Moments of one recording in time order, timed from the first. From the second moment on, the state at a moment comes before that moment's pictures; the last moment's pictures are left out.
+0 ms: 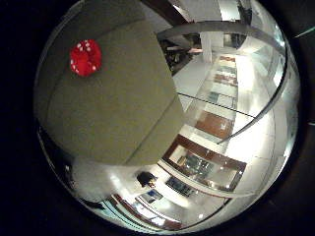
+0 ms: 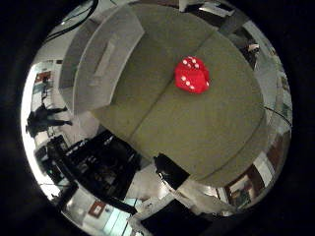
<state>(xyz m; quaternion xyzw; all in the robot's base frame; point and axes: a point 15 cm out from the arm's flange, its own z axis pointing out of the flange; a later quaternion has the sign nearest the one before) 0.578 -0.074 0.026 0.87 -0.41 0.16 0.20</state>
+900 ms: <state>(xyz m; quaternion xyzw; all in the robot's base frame) 0.574 -0.064 -0.010 0.84 -0.43 0.18 0.28</state>
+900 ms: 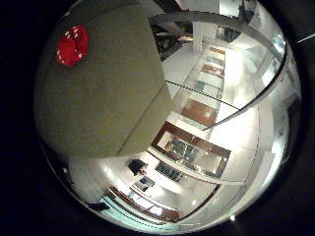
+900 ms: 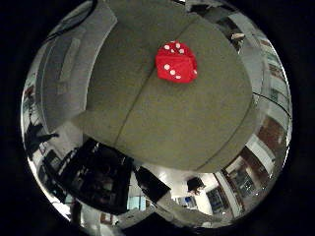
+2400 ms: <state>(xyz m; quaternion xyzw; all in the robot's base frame) 0.606 -0.066 -0.070 0.83 -0.44 0.19 0.29</state>
